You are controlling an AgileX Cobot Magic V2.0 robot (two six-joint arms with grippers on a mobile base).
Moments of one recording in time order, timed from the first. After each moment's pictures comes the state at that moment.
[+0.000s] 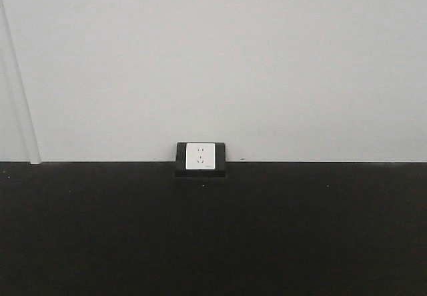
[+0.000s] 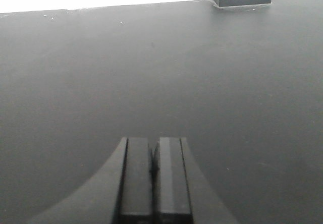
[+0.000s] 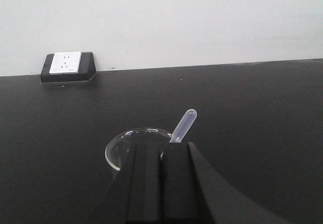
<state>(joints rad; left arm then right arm) -0.07 -0.01 0.03 -0.02 0.01 0.05 0.02 -0.01 0.03 -0.05 0.15 0.10</state>
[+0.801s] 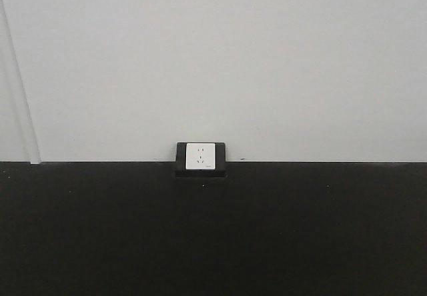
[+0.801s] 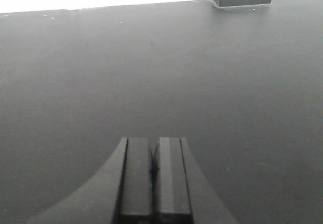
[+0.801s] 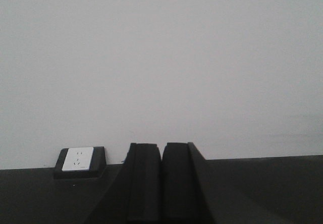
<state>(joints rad) -0.07 -0.01 0.03 -0.02 0.01 0.05 0.02 0.31 -0.35 -0.03 -0.01 0.08</state>
